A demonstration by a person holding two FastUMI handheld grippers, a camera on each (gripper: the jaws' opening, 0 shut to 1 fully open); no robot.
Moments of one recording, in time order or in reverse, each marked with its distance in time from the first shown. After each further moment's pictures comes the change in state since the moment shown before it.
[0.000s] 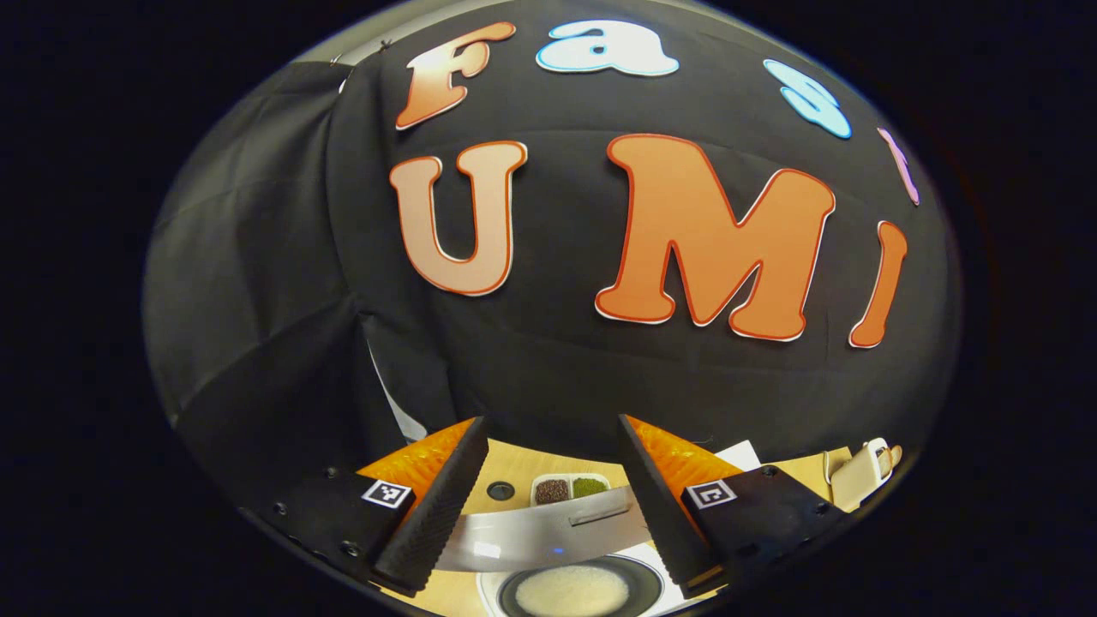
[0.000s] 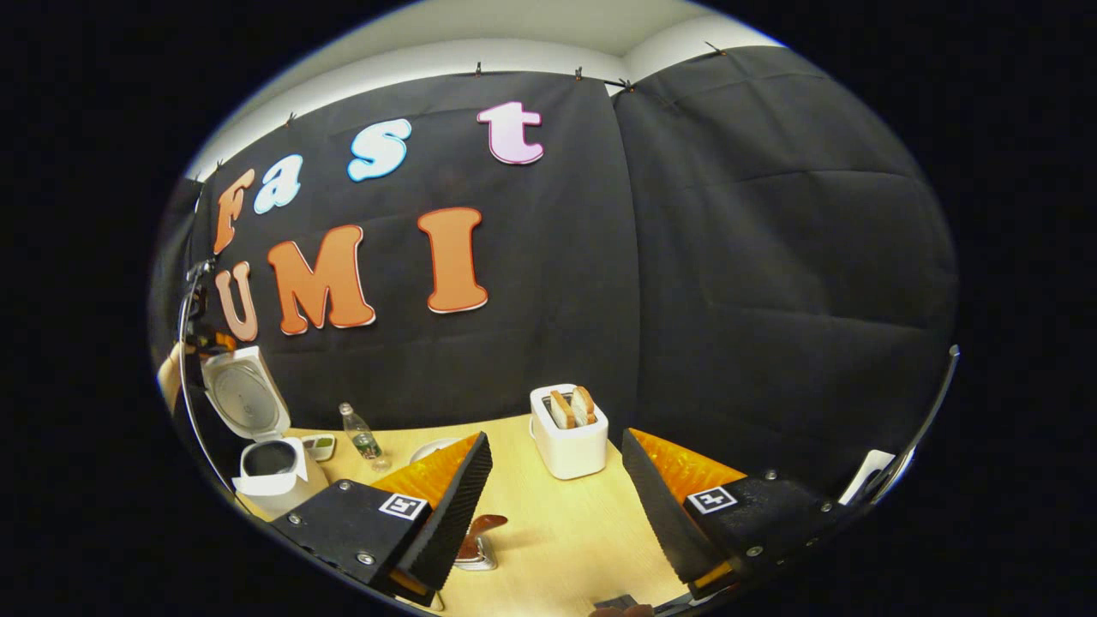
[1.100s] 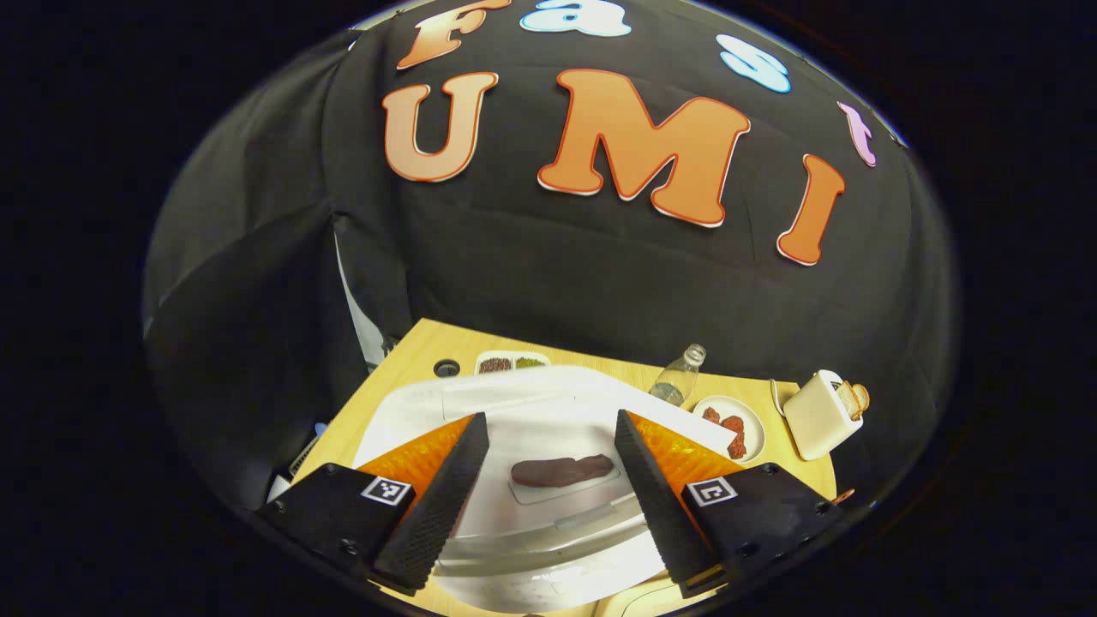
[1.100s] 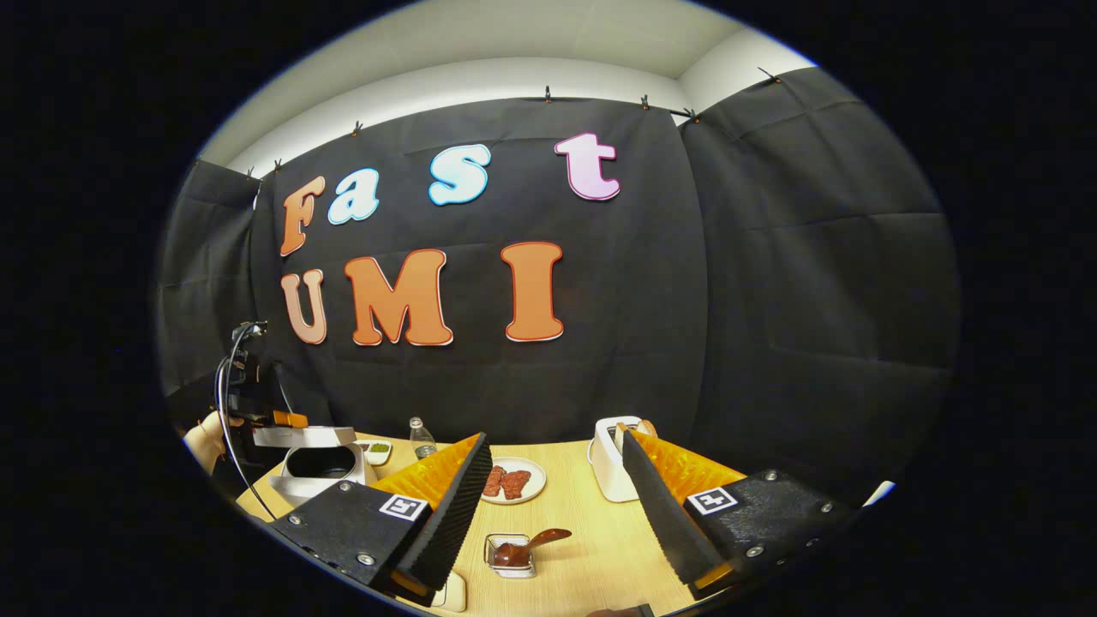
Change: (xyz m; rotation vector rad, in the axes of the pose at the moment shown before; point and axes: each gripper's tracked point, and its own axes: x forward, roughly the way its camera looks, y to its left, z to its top) left arm -0.111 -0.055 -0.186 -0.015 0.179 -0.119; right arm -0.031 0.064 0.020 -0.085 -0.063 0.204
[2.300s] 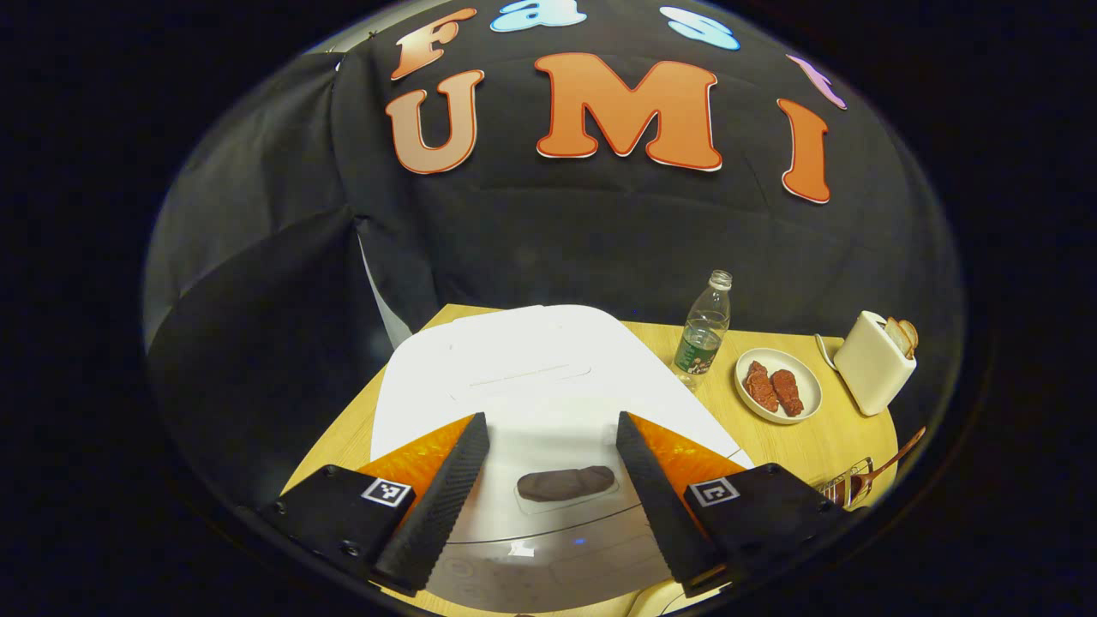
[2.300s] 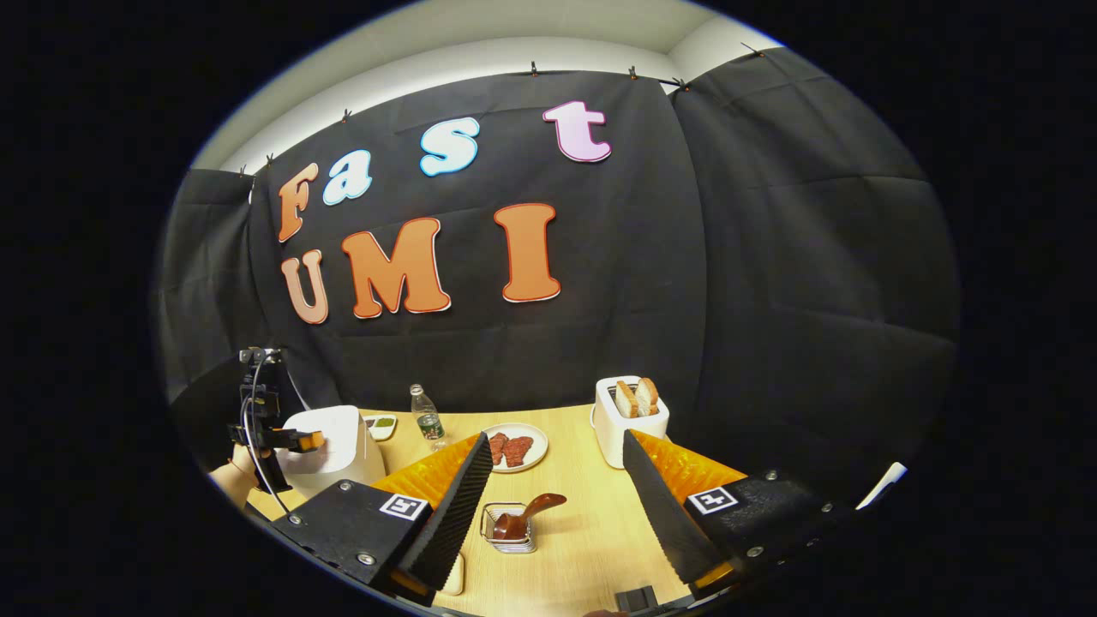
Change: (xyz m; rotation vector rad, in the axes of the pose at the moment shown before) left arm 0.007 0.002 -0.081 0.098 0.003 0.110; right arm -0.001 -0.027 -0.040 0.037 0.101 0.010
